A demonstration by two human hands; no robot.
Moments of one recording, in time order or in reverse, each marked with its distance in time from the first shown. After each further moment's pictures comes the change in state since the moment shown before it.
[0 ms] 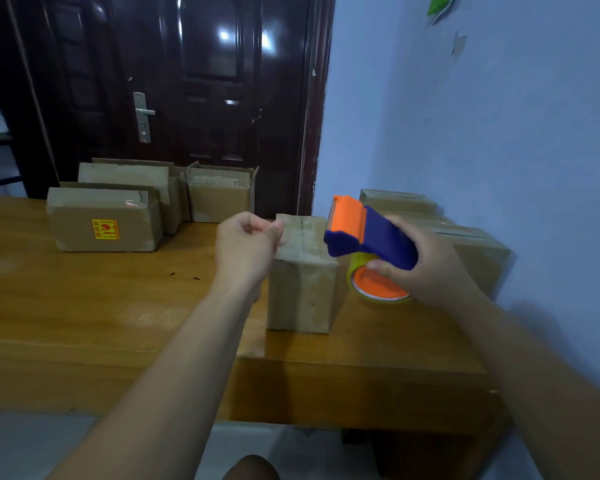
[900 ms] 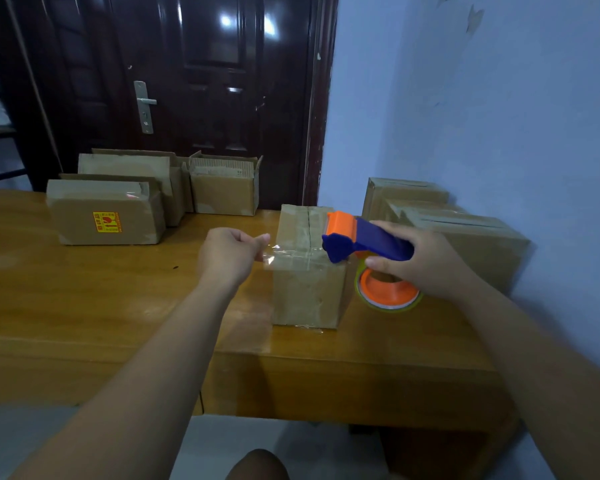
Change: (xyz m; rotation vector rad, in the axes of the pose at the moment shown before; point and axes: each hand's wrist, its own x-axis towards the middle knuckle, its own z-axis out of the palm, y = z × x) left_hand 0.046 -0.048 -0.015 0.337 0.007 -0.113; right_hand 0.018 0.031 0.021 0.083 -0.162 0.114
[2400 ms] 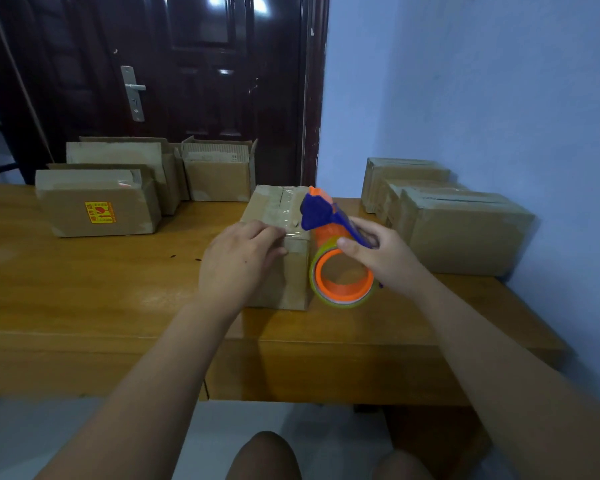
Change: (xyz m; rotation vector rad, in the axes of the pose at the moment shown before) left_hand -0.019 -0.025 -0.002 0.813 0.010 0.883; right_hand 0.001 -0.012 0.056 0.479 -0.051 0.041
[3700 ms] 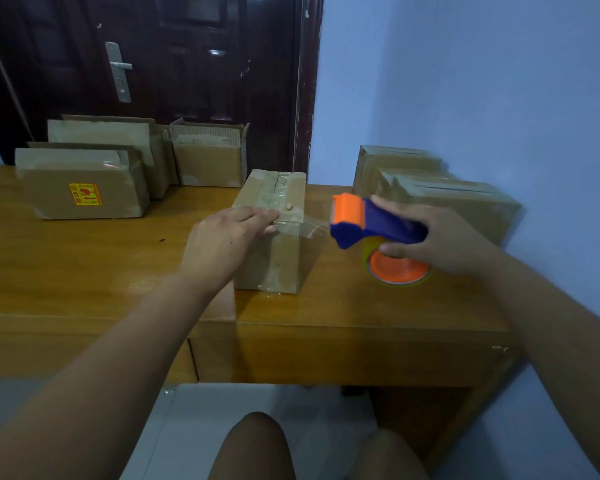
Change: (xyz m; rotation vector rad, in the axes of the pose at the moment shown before) left_hand 0.001 -0.018 0.007 0.042 0.018 0.171; right_hand -0.021 -0.003 -0.078 -0.679 -0.112 -0.051
